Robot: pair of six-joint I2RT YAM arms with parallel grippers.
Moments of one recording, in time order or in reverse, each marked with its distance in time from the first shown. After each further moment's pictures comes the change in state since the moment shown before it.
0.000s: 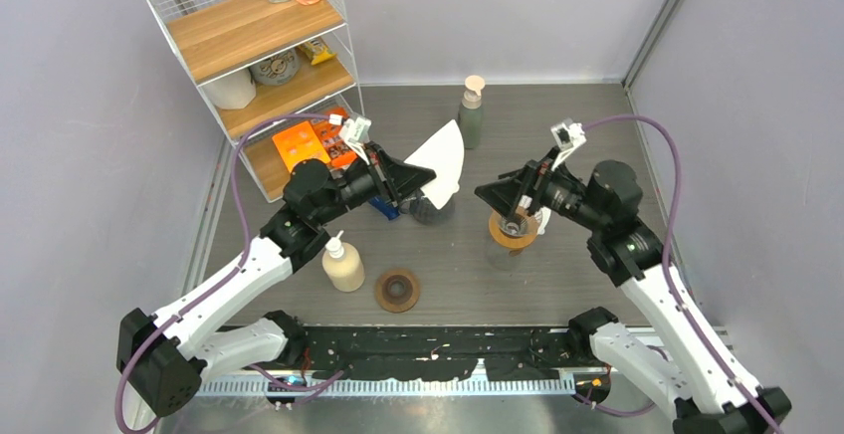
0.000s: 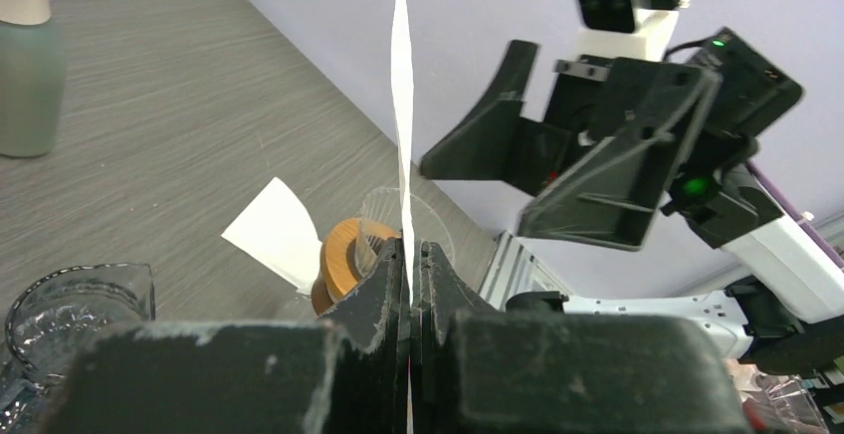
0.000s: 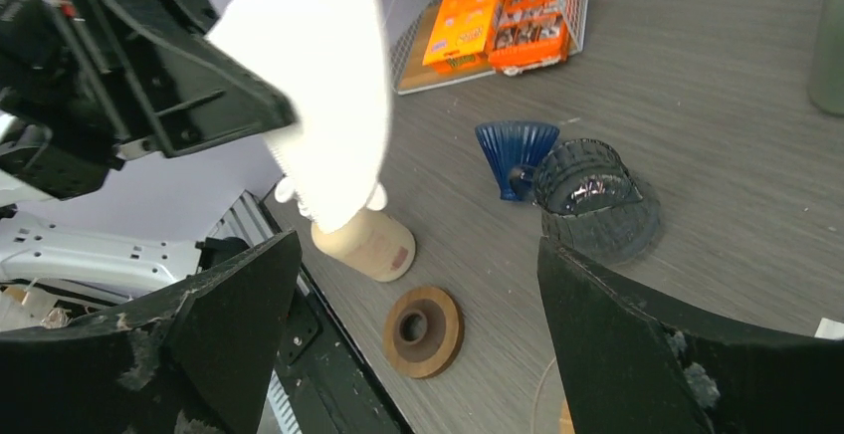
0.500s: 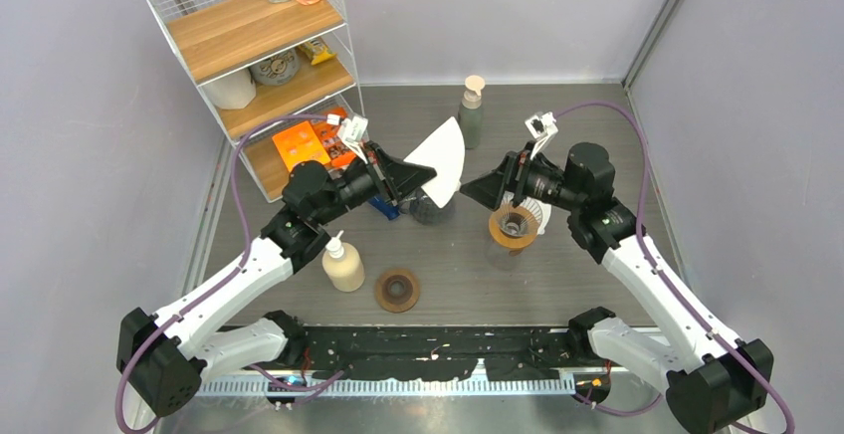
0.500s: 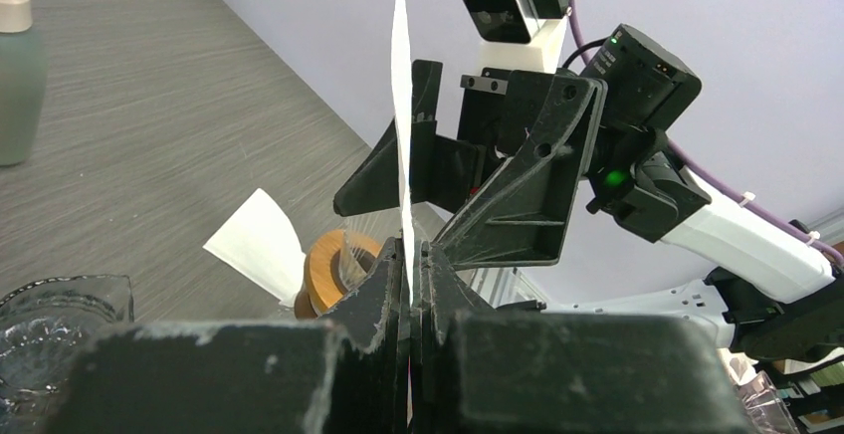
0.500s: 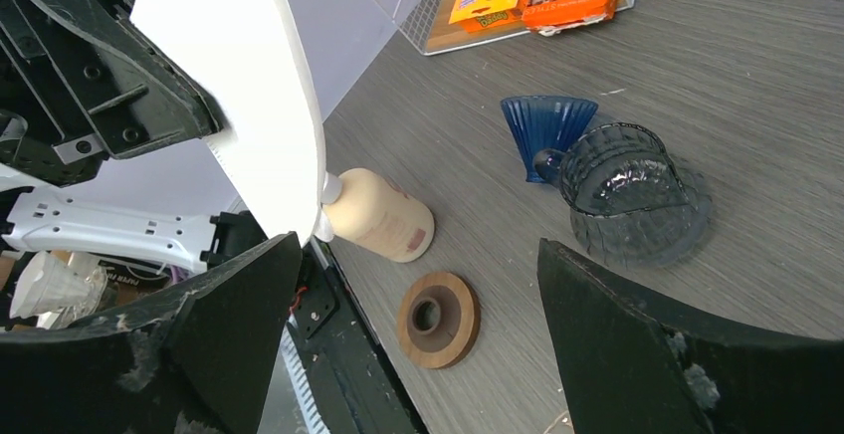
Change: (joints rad) left arm 0.001 0.000 -0.011 0.044 -0.008 -0.046; right arm -0.001 0.216 0.000 0.115 -0.134 0.014
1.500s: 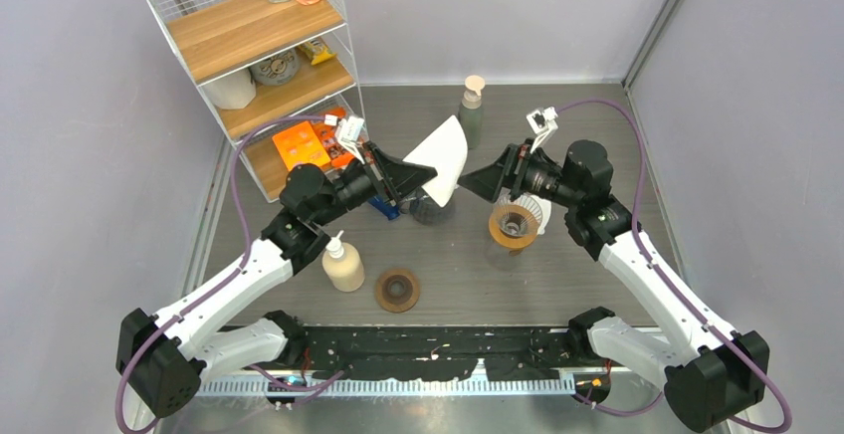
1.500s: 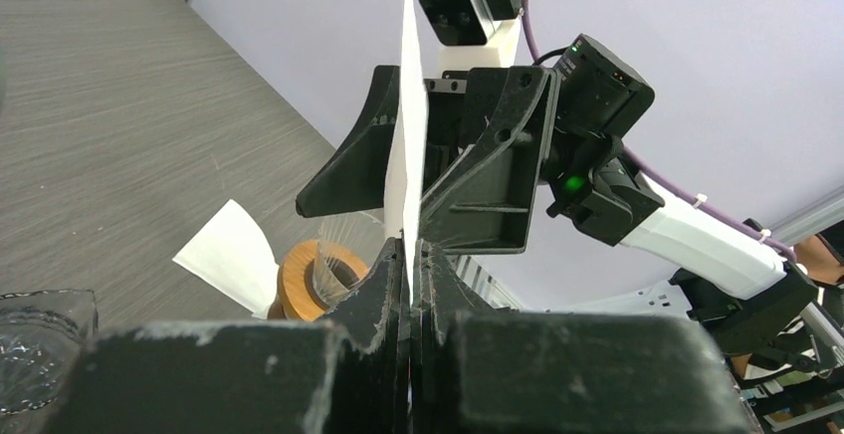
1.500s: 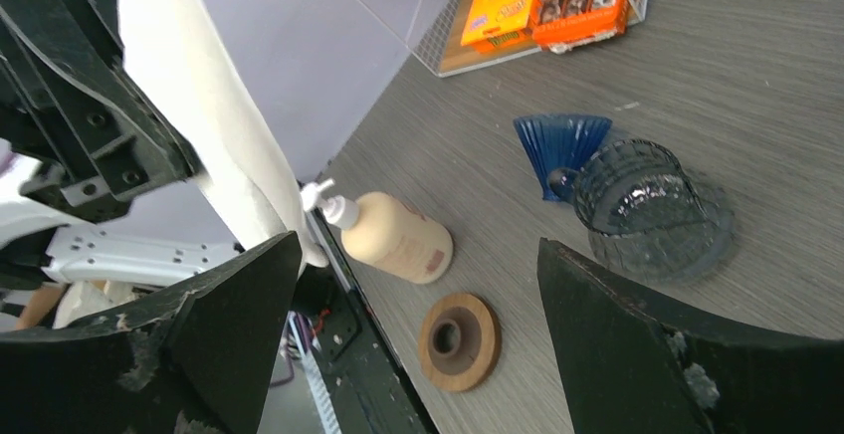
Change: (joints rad) left arm 0.000 -0.006 -0.014 0.062 0.018 -0.051; right arm 0.000 0.035 0.000 0.063 0.006 0.075
